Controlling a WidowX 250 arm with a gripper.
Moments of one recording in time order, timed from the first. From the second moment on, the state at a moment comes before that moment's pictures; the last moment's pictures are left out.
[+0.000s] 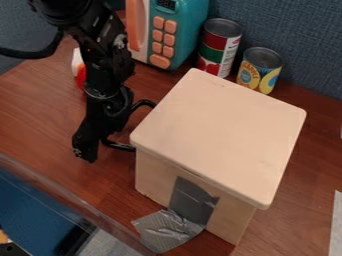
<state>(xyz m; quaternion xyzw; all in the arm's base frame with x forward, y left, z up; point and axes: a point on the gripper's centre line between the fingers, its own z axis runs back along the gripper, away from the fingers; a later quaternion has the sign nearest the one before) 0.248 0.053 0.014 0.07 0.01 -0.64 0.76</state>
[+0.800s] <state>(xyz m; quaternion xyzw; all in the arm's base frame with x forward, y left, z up) 0.143 0.131 0.088 0.08 0.06 -0.28 0.96</state>
